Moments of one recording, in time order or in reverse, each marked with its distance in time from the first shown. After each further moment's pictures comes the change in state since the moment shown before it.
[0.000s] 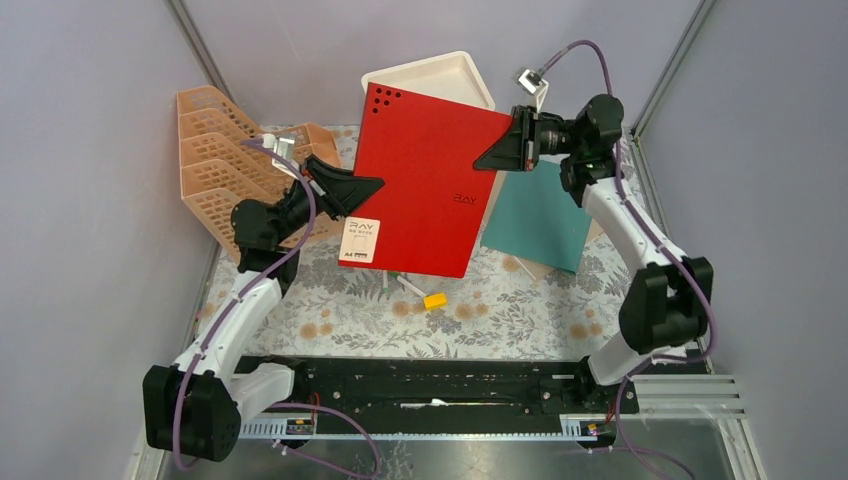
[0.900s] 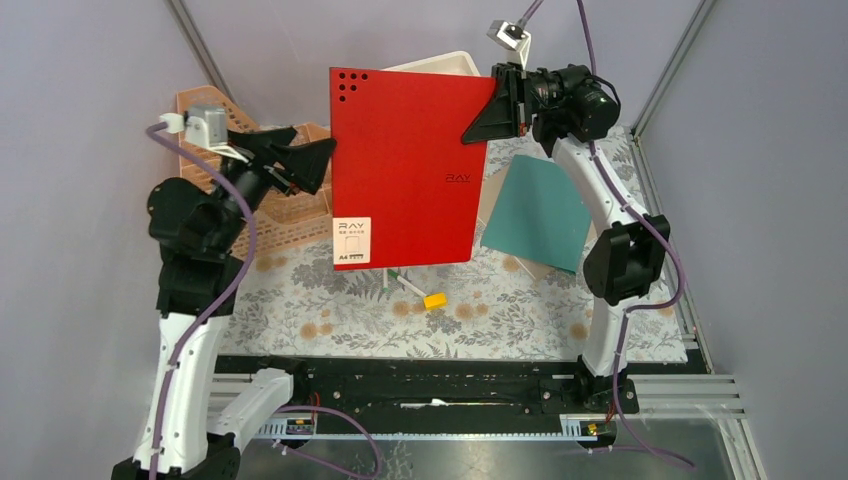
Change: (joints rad) left arm 0.038 -0.193 0.513 -0.965 -0.440 0.541; right arm 0.080 0.389 0.567 1.003 -0.164 1.090
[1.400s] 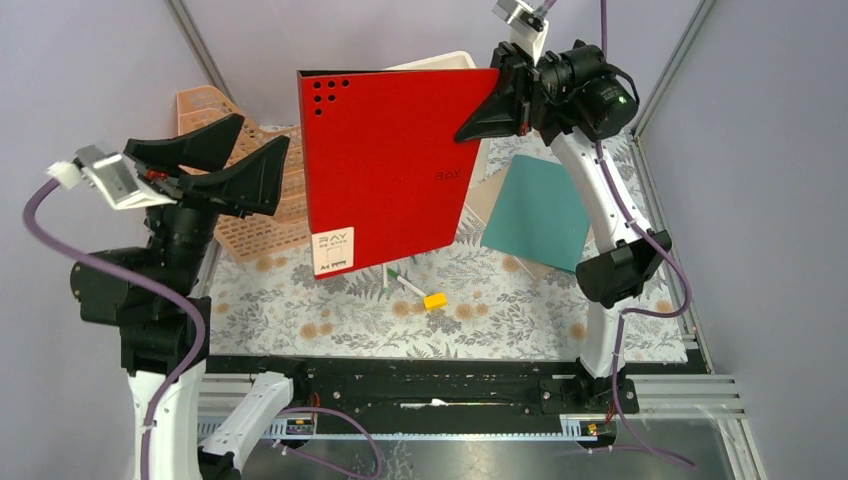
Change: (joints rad) left arm 0.000 -0.110 0.149 0.086 -0.064 -0.055; right arm 0.103 0.018 0.352 -0.051 0.001 -0.096
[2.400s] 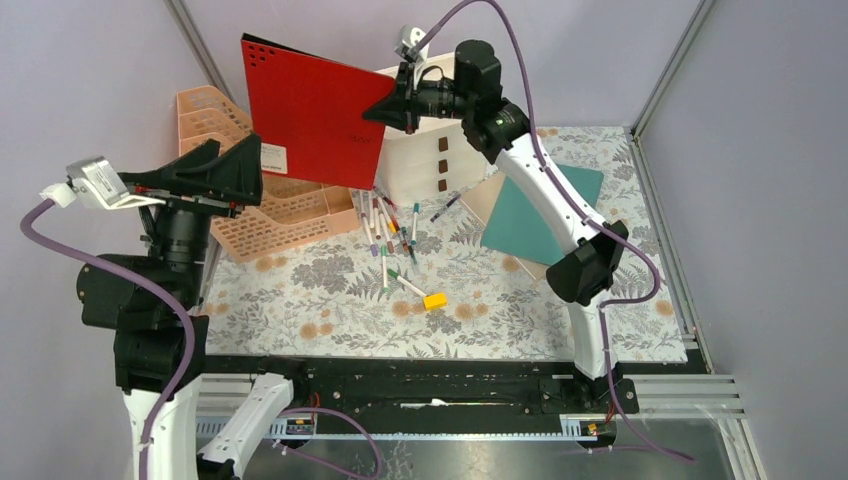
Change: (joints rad) left arm 0.000 -0.081 -0.042 -0.169 -0.279 -0.001; right arm 0.222 0.111 0.055 -1.542 0.684 -1.783
